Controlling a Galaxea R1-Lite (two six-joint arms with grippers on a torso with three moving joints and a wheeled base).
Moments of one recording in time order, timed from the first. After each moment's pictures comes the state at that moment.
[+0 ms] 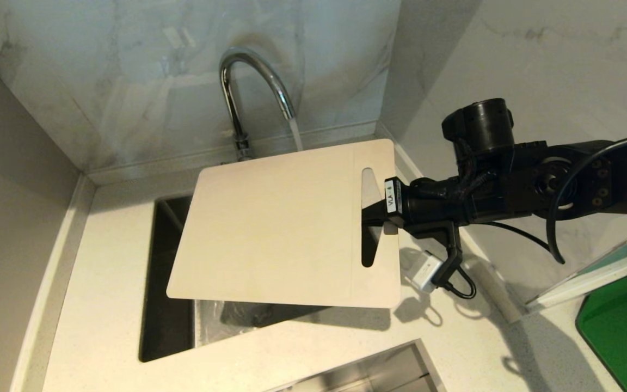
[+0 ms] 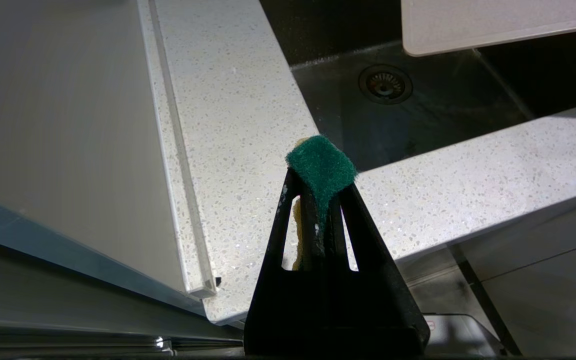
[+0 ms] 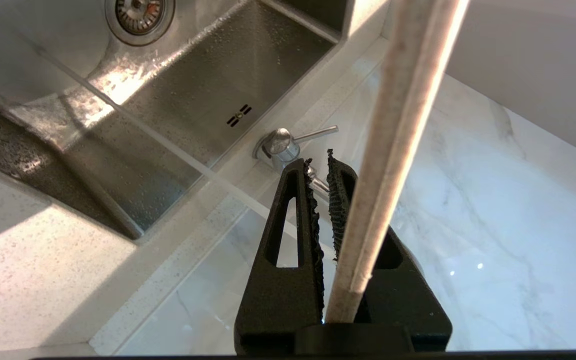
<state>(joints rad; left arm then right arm) 0.00 0.00 0.00 0.00 0.00 -0.01 0.32 1.80 -1.42 0.16 0.68 -2.71</state>
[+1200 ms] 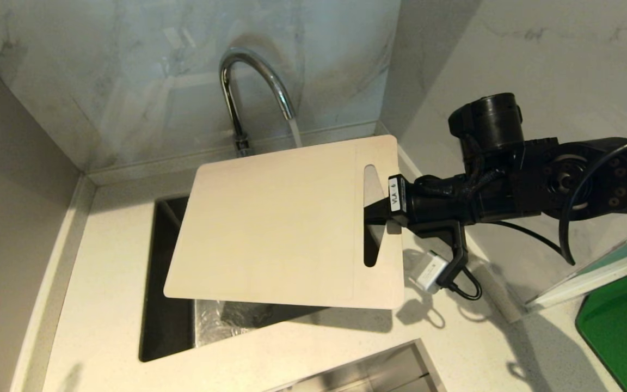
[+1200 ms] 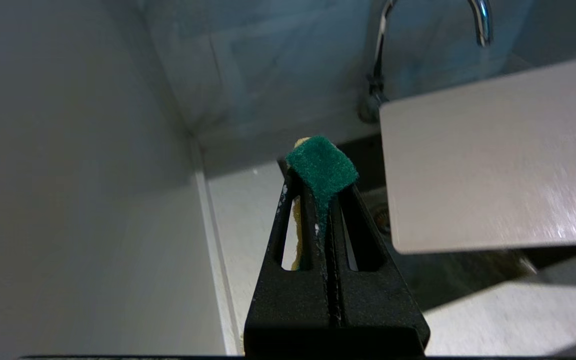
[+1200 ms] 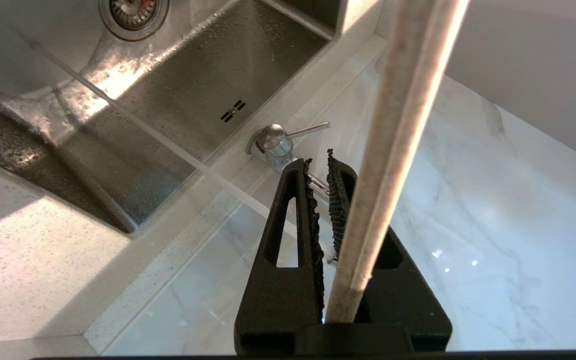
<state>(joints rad) -0.01 0.36 -0.70 0.10 0.03 0.07 0.32 1.77 -1.41 0.16 0.68 -2.71</state>
